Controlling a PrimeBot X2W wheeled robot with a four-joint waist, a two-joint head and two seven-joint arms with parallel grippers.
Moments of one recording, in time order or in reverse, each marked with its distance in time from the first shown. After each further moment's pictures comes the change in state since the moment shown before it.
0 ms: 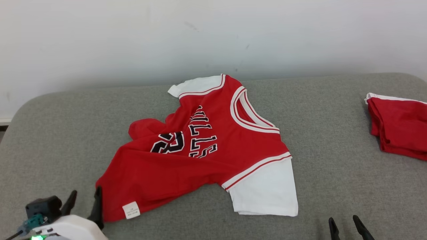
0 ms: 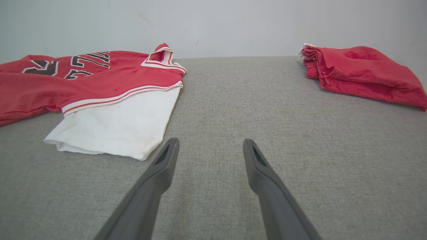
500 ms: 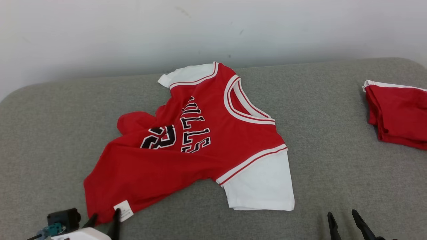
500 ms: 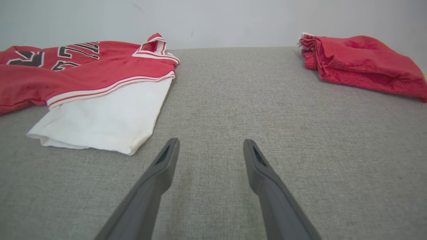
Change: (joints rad) left arm 0.053 -0.031 -0.058 -0.016 -0.058 0.007 0.123; right arm -0.020 -0.004 0.009 -0.007 0.001 0.000 0.000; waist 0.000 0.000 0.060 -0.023
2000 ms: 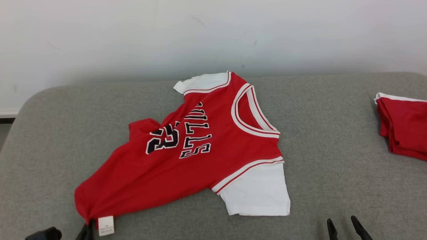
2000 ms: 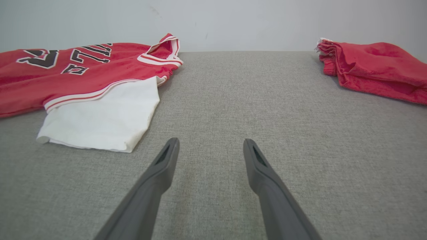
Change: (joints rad) left arm 0.095 -0.007 0.085 0.023 -0.038 -0.023 -0.143; right arm 0.018 -0.005 0.006 0.011 0.000 0.000 0.000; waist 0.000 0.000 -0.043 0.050
